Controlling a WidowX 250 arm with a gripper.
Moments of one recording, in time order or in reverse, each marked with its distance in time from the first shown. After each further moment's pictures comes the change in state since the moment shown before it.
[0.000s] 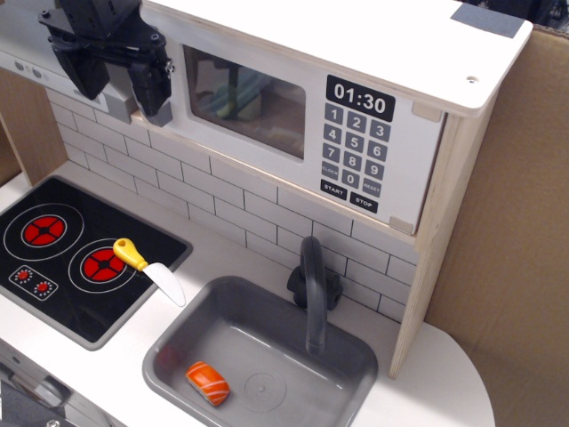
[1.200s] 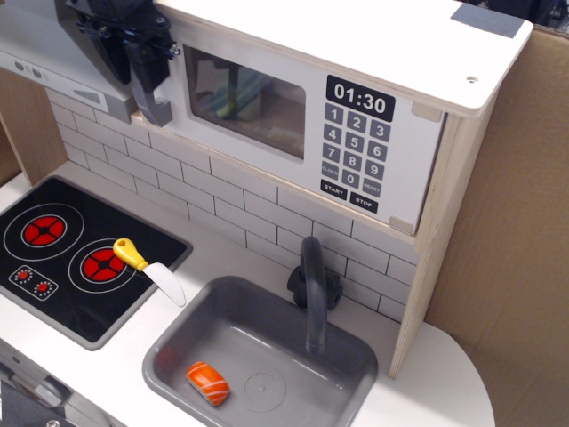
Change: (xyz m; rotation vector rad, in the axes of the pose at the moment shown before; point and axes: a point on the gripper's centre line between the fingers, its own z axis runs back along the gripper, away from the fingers) arm 0.035 0.007 -0.021 -0.097 0.014 -0.160
